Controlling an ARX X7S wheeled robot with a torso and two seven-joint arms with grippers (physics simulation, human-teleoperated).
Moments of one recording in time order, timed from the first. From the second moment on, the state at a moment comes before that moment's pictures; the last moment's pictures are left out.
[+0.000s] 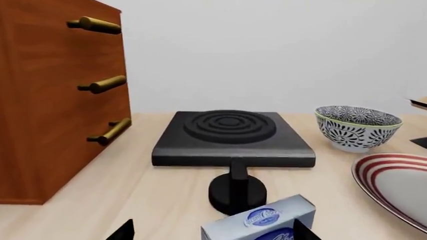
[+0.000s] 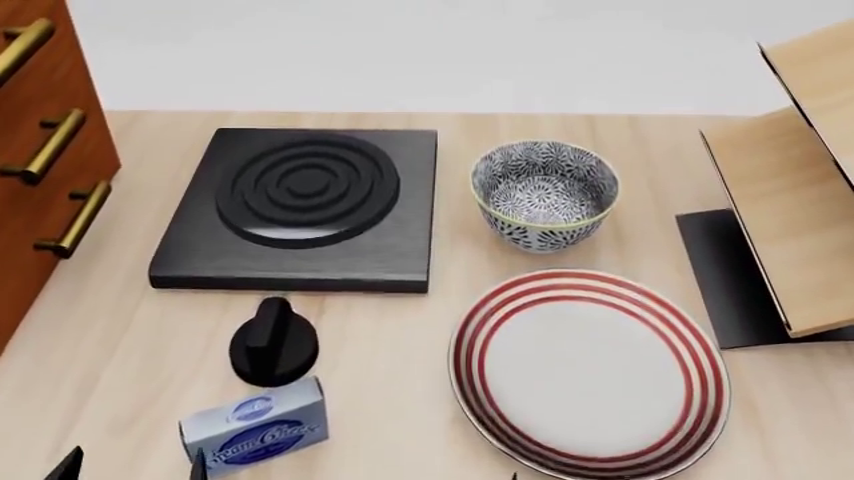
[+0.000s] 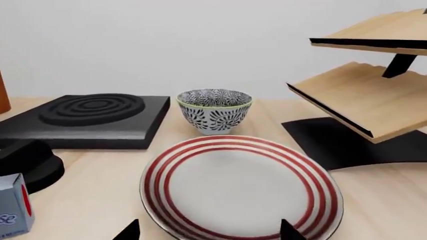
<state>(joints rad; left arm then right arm) 0.00 -0.17 0.20 -0.01 -0.16 0.09 -0.21 0.00 0.17 -0.20 0.05 0.15 -0.08 0.21</state>
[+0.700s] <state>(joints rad) 0.00 -0.19 0.22 -0.01 -0.17 0.09 -0.23 0.01 0.18 -0.21 0.06 0.17 -0.09 0.23</state>
